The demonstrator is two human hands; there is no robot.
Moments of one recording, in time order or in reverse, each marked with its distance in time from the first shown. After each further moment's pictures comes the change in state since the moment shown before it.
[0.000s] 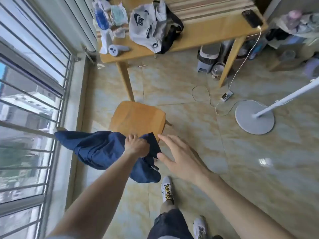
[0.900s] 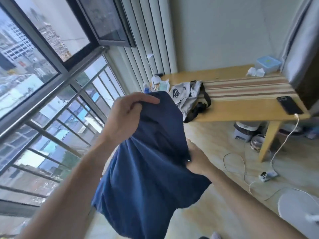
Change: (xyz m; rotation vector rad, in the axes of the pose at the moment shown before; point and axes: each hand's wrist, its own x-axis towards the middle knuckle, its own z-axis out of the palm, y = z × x) left_hand -0.171 0.132 -0.399 -0.835 1.022 0.224; right_hand 0.161 0.067 -0.247 0.159 -0.085 -0.278
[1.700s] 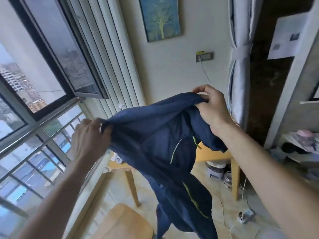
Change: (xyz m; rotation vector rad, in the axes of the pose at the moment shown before) left_hand 0.066 0.067 0.038 0.569 0.299 -0.064; right_hand -0.032 -0.092 -0.312 0.453 0.747 -0.305
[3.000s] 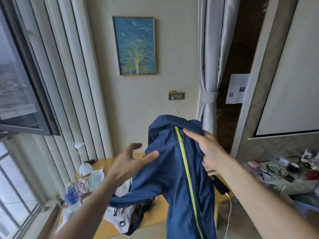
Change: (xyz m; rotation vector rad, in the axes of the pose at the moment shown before) left_hand 0.194 0.040 0.150 -0.838 -0.656 0.116; right_hand 0.135 0.031 0.076 0.212 0.075 0.333
